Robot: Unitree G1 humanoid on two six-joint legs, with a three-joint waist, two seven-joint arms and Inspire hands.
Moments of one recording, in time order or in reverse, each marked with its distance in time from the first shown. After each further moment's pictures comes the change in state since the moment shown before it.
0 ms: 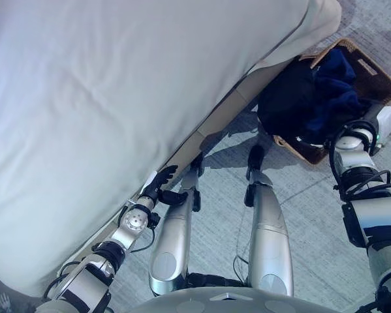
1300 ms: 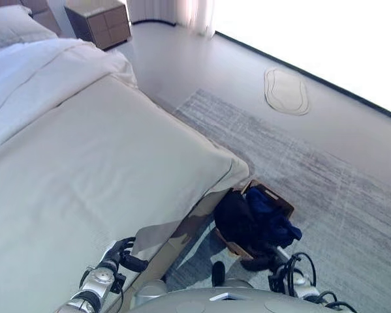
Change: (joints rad) left arm 0.240 -0.005 0.261 0.374 0.105 0.124 -0.157; right arm 0.872 0.473 -0.005 0.102 -0.033 -0.173 0.654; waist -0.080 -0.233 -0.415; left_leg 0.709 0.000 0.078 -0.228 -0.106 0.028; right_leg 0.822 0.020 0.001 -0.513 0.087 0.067
